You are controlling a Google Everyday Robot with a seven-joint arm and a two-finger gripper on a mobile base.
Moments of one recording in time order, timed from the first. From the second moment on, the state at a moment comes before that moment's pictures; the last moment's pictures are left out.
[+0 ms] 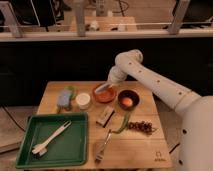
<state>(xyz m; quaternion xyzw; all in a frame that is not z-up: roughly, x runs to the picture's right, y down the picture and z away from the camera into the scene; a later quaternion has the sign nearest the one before) 0.042 -0.025 0.856 -0.18 -0.18 -0.08 0.96</state>
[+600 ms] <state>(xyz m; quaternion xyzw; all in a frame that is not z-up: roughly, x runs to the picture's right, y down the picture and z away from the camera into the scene) 0.020 -0.016 0.867 -0.19 -0.22 -0.08 0.95</state>
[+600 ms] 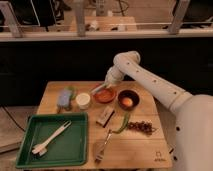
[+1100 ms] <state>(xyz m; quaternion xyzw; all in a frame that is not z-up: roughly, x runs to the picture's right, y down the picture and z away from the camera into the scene) 0.005 -0.006 0.879 -0.20 -0.29 -0.03 0.93</state>
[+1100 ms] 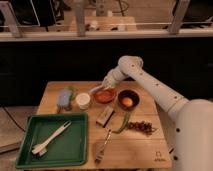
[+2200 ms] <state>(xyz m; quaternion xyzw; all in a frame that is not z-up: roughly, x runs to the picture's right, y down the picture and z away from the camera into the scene) 0.003 0.032 0.917 -0.24 -0.31 0.03 0.92</state>
